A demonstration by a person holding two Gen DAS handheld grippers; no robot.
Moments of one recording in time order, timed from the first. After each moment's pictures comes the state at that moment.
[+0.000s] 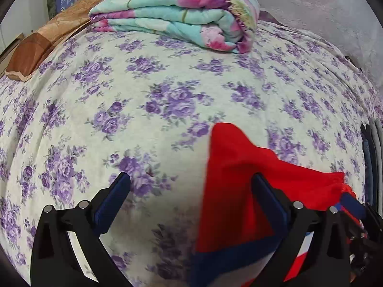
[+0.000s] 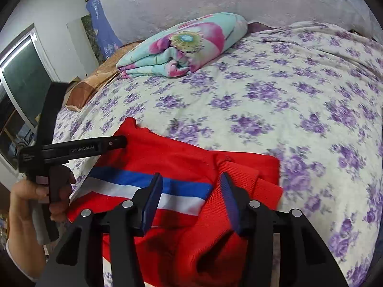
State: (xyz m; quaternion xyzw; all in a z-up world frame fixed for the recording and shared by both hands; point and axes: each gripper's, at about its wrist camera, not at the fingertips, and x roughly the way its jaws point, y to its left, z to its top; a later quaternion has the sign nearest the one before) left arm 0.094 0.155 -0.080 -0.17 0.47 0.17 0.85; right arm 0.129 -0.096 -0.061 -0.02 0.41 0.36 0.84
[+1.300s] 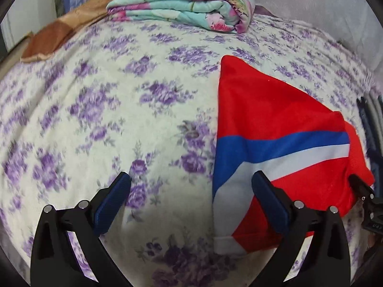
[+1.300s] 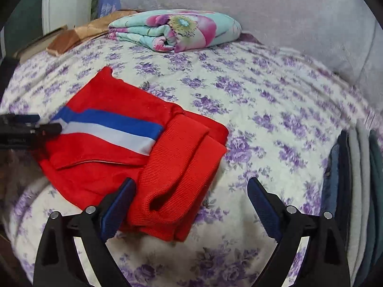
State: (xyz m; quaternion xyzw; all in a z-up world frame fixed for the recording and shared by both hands) left arm 0.000 0.122 -0.093 -0.15 0.46 0.18 0.86; right arm 0.091 -0.117 -0.065 -0.22 0.37 0.28 0.86
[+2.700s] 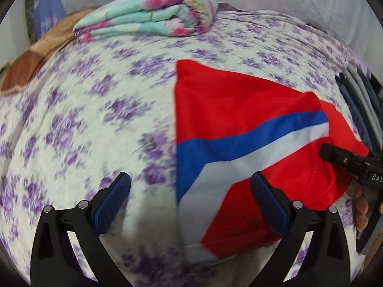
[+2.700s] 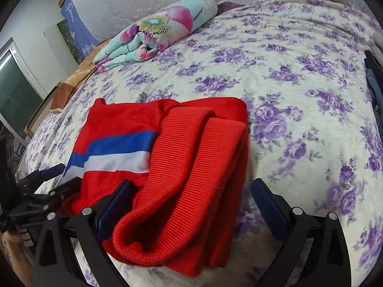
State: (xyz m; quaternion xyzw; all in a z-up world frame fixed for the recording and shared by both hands) left arm 0.017 0.093 -0.090 -0.08 0.45 0.11 0.88; right arm 0.122 -0.120 -0.101 0.00 0.45 0.30 0.84
